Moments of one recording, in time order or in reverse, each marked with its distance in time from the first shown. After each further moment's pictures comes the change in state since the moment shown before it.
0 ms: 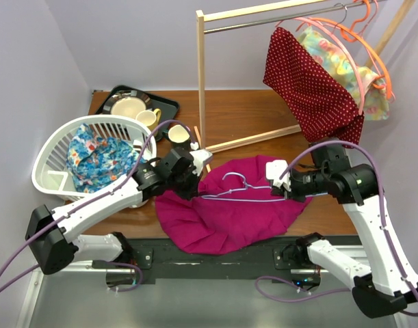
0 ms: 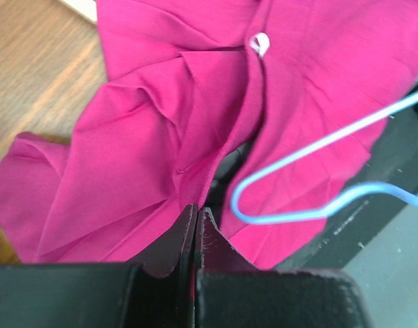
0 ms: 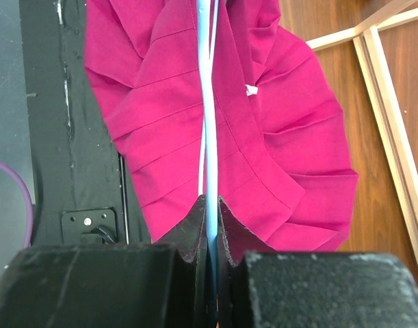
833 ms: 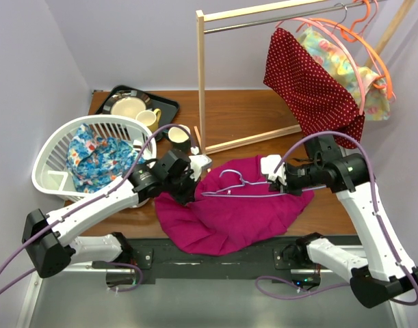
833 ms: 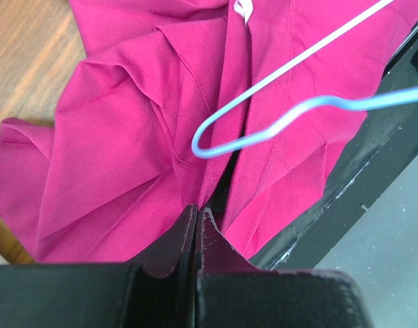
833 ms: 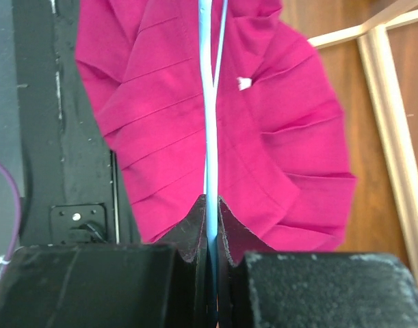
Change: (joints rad) left arm 0.000 -0.039 0.004 -0.088 0.065 0.077; right arm 0.000 0.081 0.025 0.003 0.004 -0.052
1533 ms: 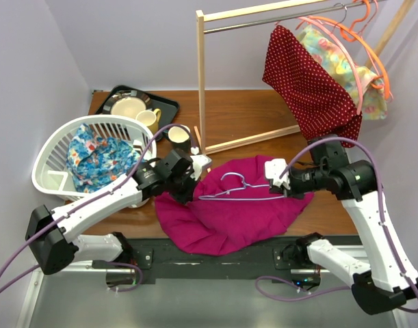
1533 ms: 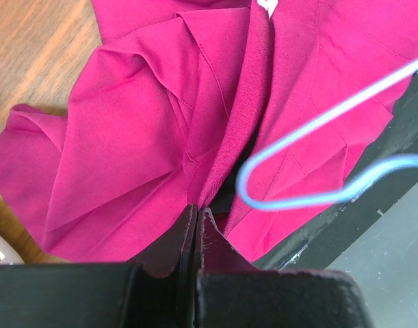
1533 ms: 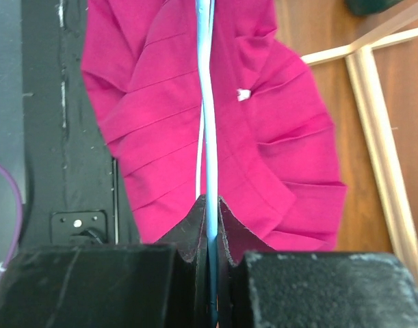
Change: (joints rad) left arm 0.006 0.037 0.004 -0.016 -0.041 -0.008; right arm 0.000 -0.052 0.002 -0.002 -0.031 0.002
